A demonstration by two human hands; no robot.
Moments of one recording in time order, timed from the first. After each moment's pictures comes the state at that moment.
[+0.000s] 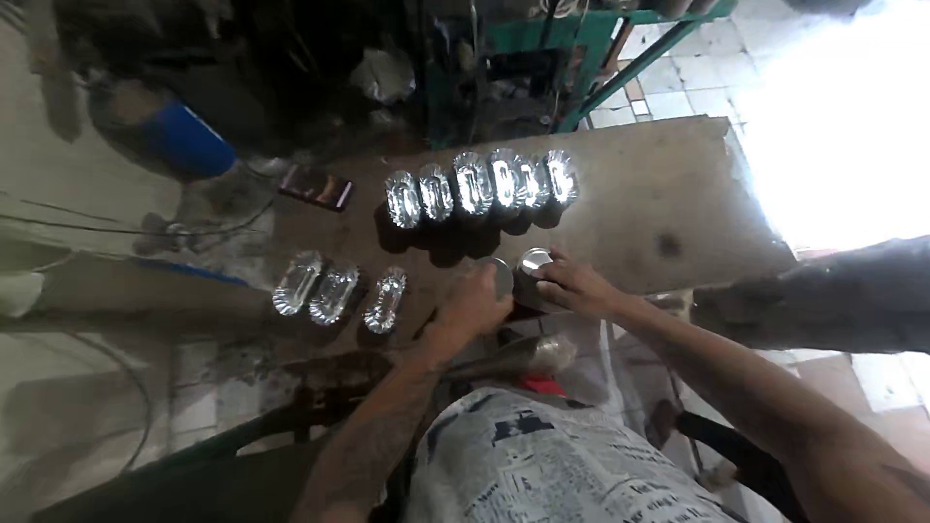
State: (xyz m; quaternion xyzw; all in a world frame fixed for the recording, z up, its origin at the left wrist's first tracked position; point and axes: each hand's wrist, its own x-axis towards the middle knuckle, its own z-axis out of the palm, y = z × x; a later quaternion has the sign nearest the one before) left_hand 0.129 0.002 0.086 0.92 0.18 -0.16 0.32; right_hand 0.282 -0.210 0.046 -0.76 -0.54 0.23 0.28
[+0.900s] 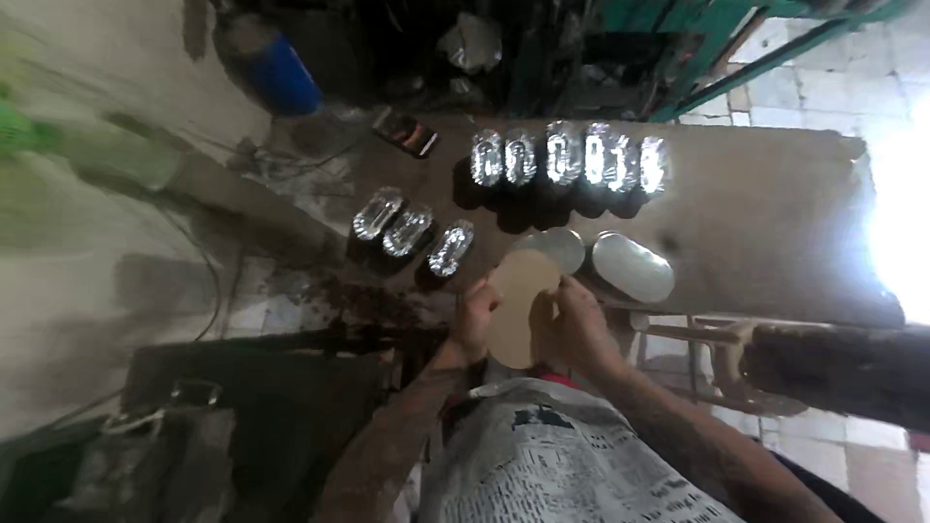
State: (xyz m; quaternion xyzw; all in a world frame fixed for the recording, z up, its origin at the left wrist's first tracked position) left_hand -0.008 -0.006 0.095 0.44 0.37 0.12 0.81; right_hand 0.108 -0.136 0.109 -0.63 -0.09 0.43 0.64
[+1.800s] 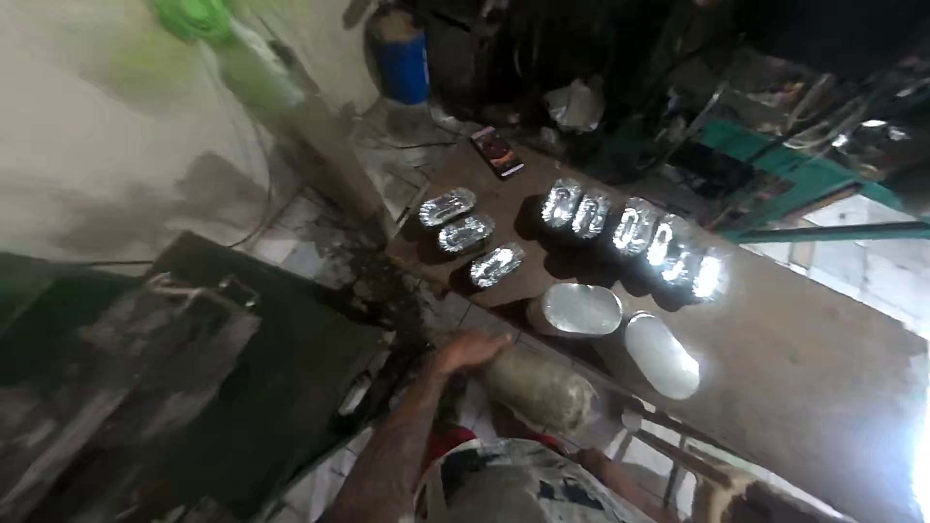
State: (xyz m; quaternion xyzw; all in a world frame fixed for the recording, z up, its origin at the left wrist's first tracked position) left_hand -0.045 0.016 0.042 0.71 0.39 -0.19 0.55; right_hand 0.153 -0.313 -0.043 -0.68 -0.48 0.56 -0.05
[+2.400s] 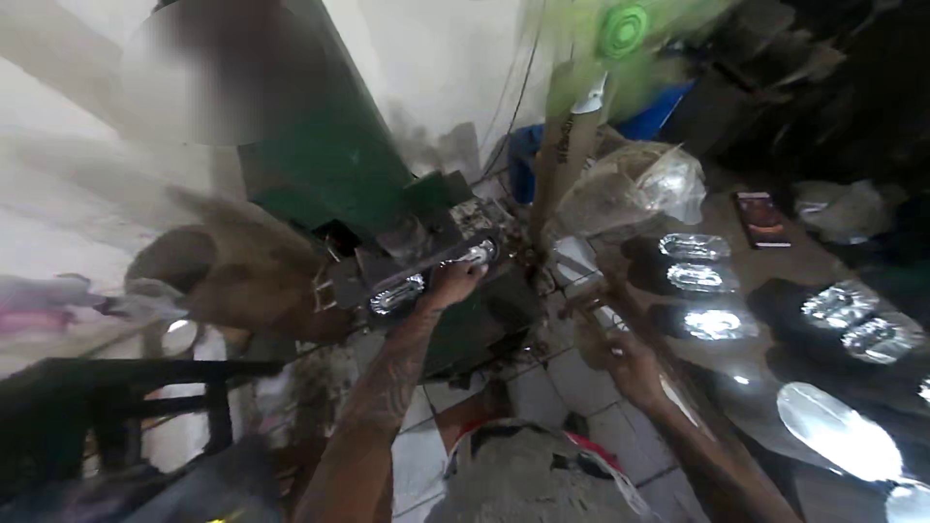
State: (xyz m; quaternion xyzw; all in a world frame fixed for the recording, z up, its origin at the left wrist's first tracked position) left_hand -0.416 0.059 0.057 0.62 0.73 0.04 0.28; right_hand -0.055 -0.034 0.037 -0.53 -0.71 0.37 0.28
